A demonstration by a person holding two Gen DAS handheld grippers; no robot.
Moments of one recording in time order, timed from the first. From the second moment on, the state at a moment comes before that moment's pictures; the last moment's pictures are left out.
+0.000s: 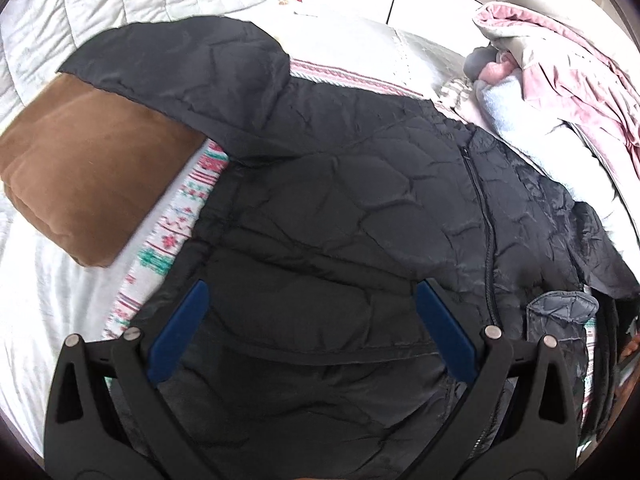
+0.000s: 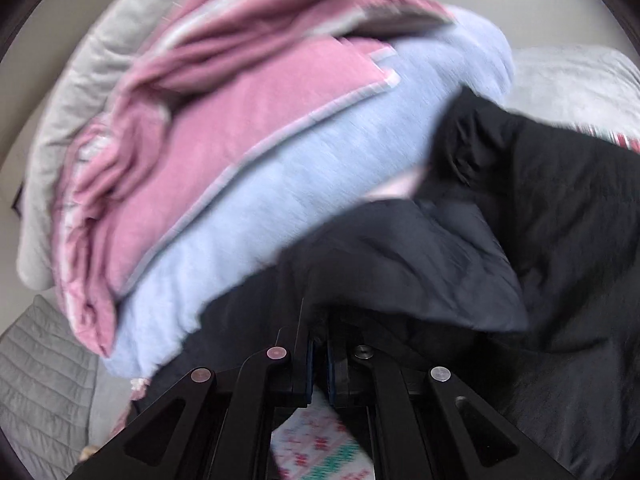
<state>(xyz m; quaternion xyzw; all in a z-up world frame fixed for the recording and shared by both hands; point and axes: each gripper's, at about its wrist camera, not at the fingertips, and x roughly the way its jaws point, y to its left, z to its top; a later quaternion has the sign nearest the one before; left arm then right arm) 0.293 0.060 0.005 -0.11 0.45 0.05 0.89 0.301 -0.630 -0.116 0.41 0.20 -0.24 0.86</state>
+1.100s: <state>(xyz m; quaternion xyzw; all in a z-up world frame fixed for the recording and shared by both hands) 0.298 0.123 0.005 -0.20 0.46 0.03 0.86 0.504 -0.198 -0.127 -0.03 0.43 0.14 0.89</state>
